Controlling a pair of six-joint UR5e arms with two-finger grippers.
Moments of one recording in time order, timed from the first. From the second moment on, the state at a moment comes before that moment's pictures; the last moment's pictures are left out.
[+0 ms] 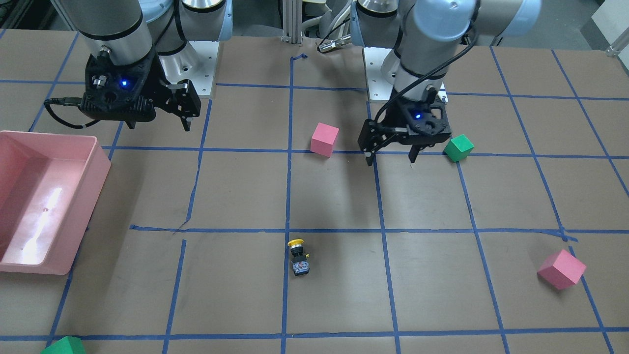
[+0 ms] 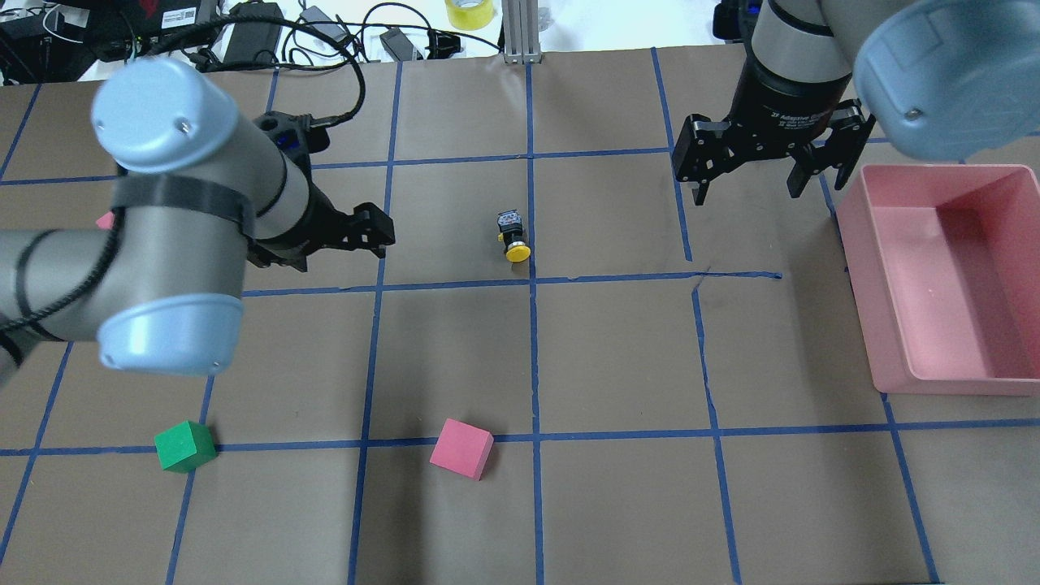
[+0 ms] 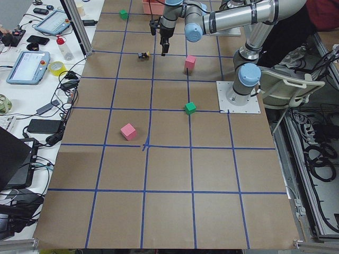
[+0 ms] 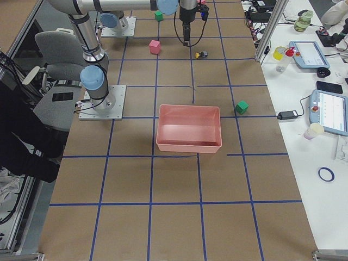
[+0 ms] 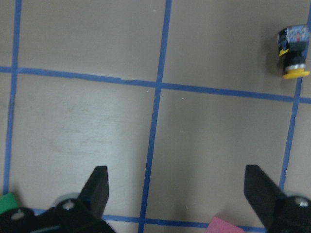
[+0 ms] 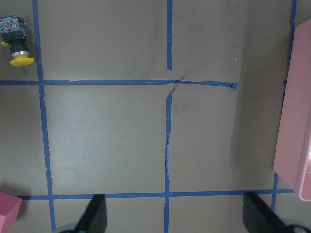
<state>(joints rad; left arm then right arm) -1.66 -1.54 -2.03 -0.90 1.57 -0.25 1.64 -1.55 1.56 -1.56 -1.62 0.06</state>
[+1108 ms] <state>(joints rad) -1.97 -2.02 -2.04 -0.14 1.79 -0.63 1.64 -1.55 1.57 -1.56 -1.63 -0.05</state>
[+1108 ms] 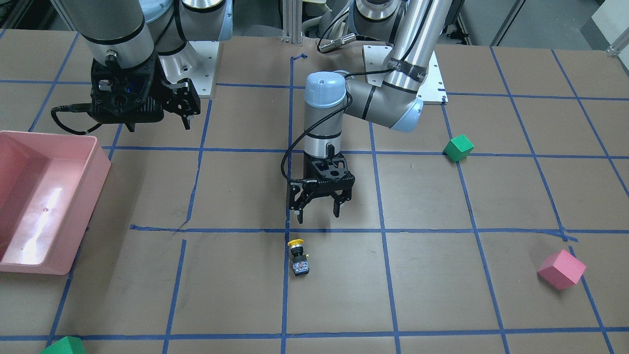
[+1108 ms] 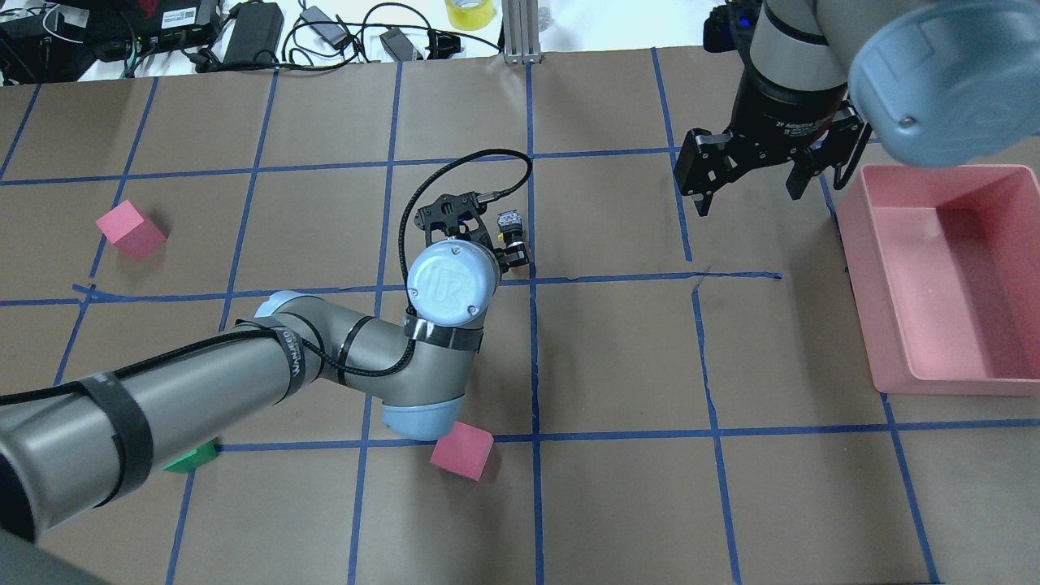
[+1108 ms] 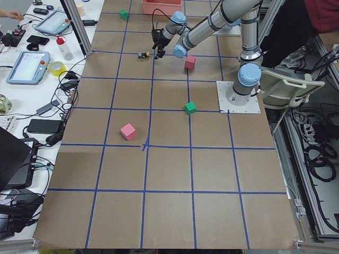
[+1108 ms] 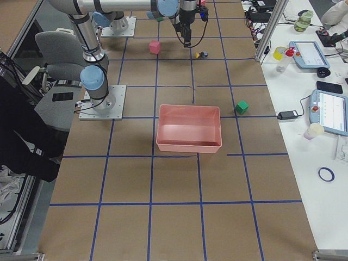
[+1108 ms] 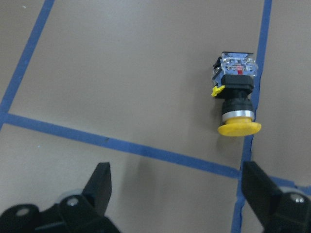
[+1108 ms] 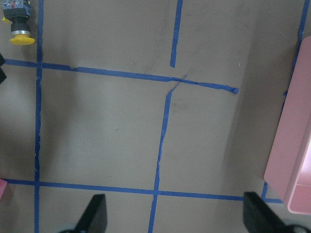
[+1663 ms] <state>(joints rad) -2.03 -2.19 -1.89 -0.09 1.85 -0.72 1.64 -1.54 1.58 -1.55 -1.63 -0.07</state>
